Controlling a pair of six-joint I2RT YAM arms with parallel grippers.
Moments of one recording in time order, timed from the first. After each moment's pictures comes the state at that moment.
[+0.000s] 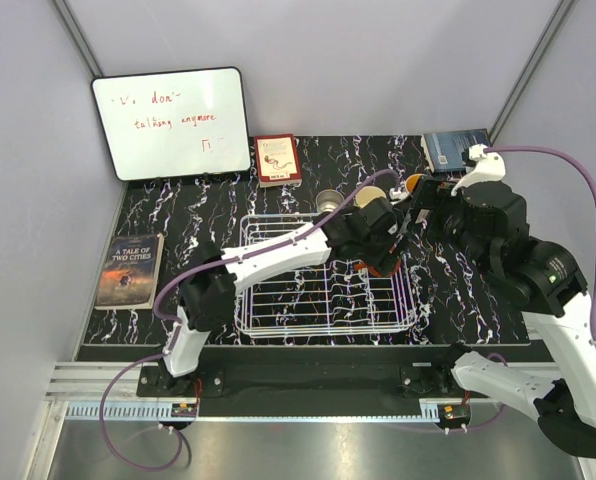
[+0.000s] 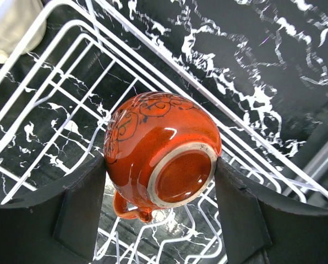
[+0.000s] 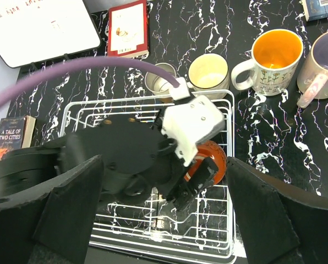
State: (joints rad) left arm -1.07 2.04 1.82 -0.60 -0.04 -0.24; right arm 0.63 0.96 1.52 -0.97 0.35 0.51
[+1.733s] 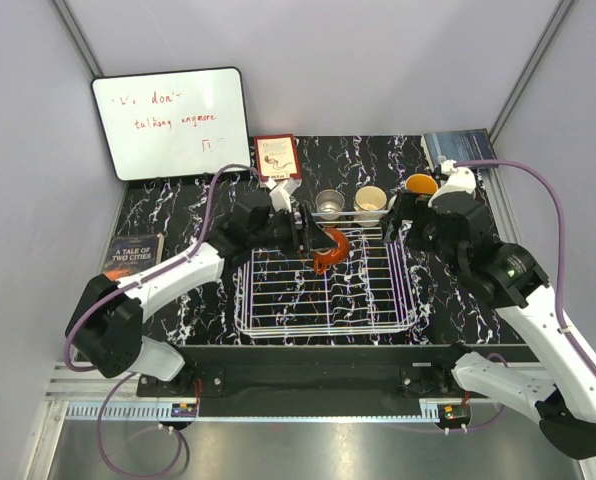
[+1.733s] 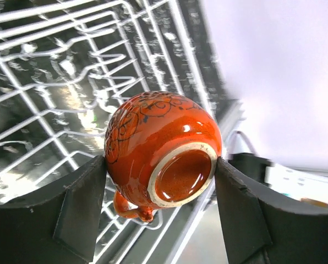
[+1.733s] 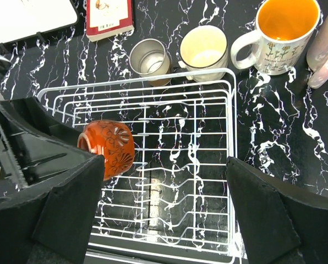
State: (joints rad) left arm -0.67 1.42 0.97 -0.01 0.45 -0.78; right arm 0.63 0.93 1.28 -0.84 0.35 0.54
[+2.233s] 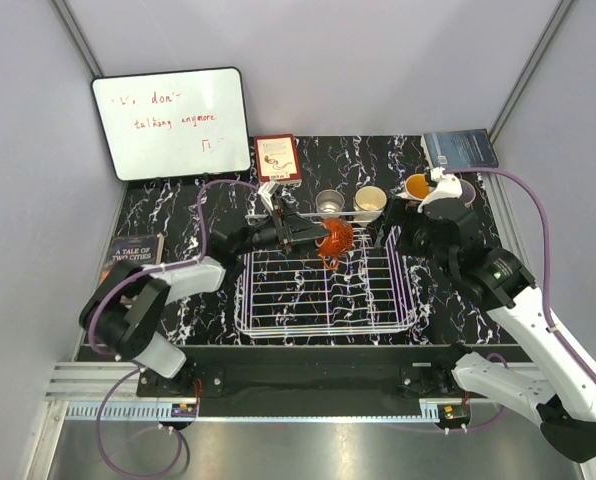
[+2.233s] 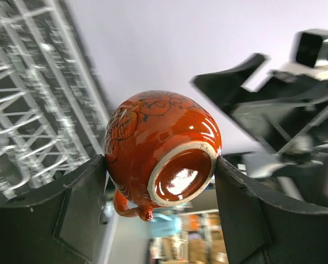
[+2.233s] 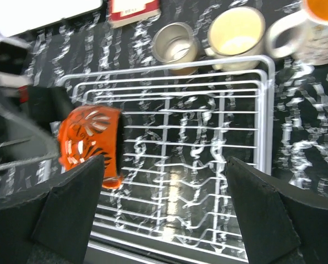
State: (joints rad) left arm -0.56 1.50 0.68 0.88 0.74 -1.36; right arm 0.63 0.92 1.17 -0.73 0.26 0.57
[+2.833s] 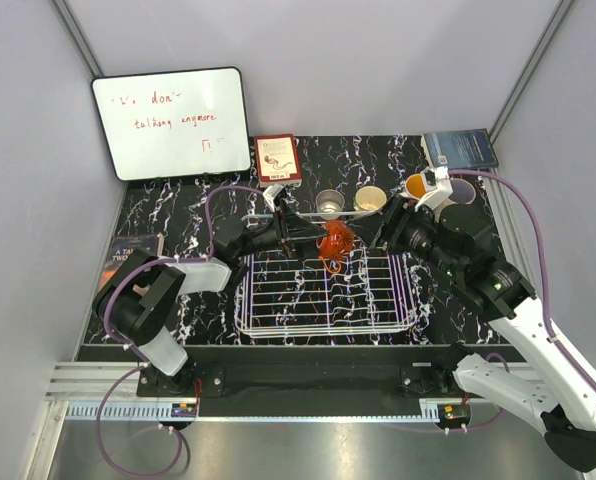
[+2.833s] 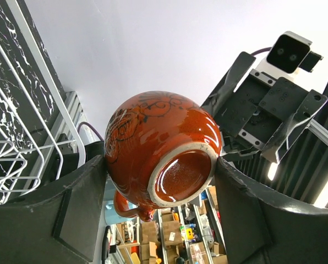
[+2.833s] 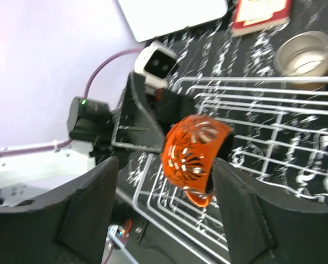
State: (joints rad) left arm -0.56 1.63 0.65 1.23 0.81 -1.68; right arm 0.63 0.84 1.06 -0.42 -0.06 0.72
